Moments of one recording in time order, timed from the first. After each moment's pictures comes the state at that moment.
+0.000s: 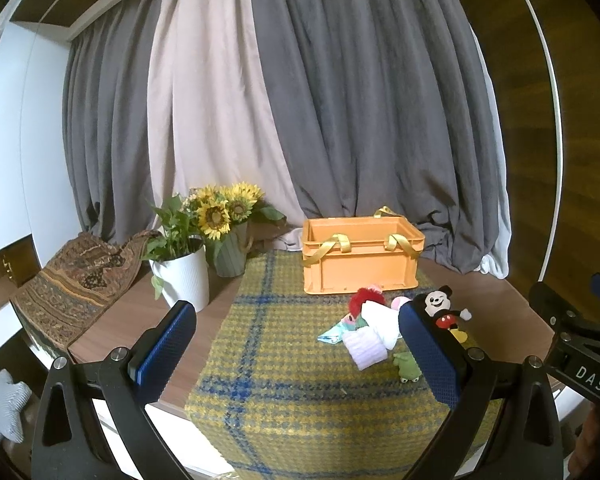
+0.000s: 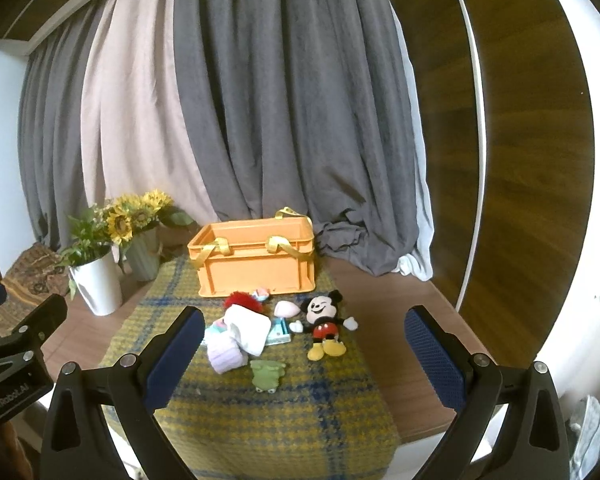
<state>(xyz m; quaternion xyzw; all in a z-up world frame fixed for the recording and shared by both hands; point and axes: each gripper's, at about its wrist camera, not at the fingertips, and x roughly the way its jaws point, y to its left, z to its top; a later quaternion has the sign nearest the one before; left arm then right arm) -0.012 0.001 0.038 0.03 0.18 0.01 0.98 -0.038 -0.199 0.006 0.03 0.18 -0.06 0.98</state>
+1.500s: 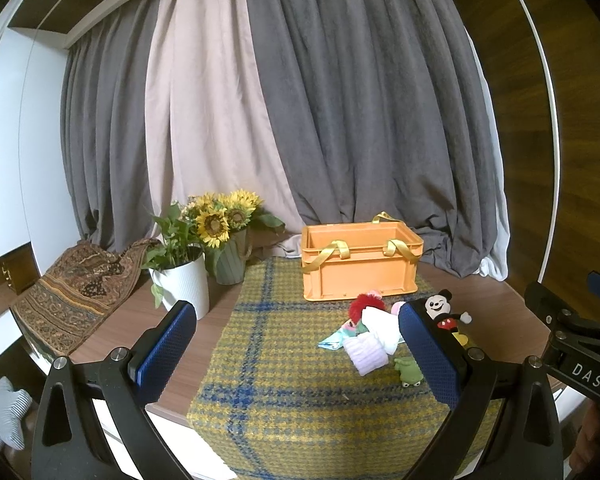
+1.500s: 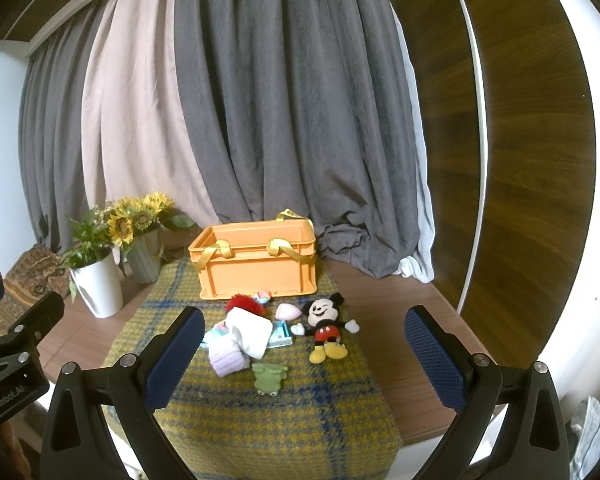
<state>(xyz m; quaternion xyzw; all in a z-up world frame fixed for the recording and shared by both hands) -0.025 -0.002 0.026 0.03 0.16 0.01 0.99 -0.038 -0.194 0.010 0.03 0.17 -0.06 0.98</state>
